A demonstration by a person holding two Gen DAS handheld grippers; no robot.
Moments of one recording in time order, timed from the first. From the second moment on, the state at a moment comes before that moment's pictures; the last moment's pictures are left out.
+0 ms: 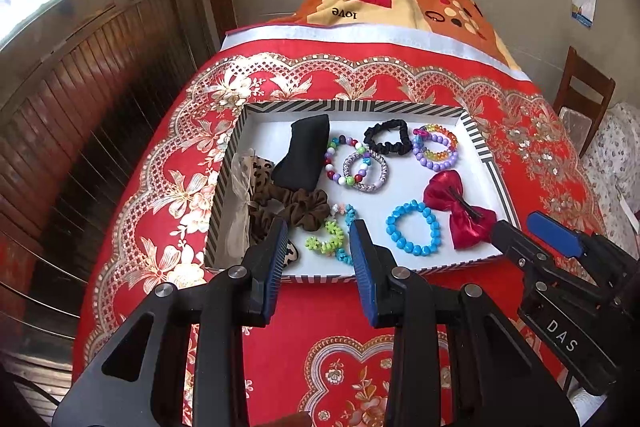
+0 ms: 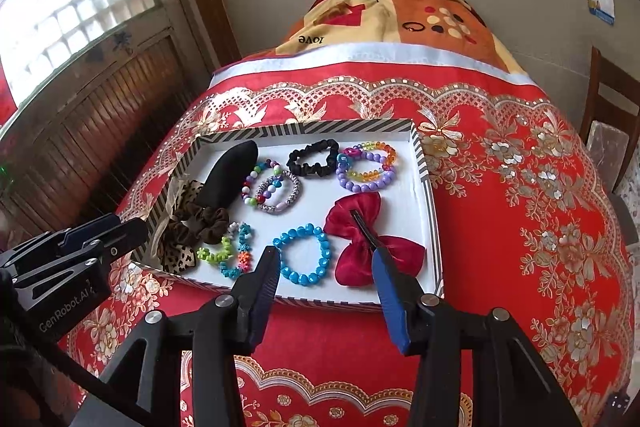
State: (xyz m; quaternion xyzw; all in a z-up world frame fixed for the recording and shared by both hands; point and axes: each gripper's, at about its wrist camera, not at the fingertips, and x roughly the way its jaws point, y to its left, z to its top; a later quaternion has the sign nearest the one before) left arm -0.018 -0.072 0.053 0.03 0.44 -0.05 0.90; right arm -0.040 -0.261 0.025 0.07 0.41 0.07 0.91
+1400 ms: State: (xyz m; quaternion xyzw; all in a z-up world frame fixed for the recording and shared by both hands) left arm -0.017 -0.079 0.044 0.02 0.45 -0.04 0.89; right arm -0.032 -0.261 0.021 0.05 0.42 0.08 0.90
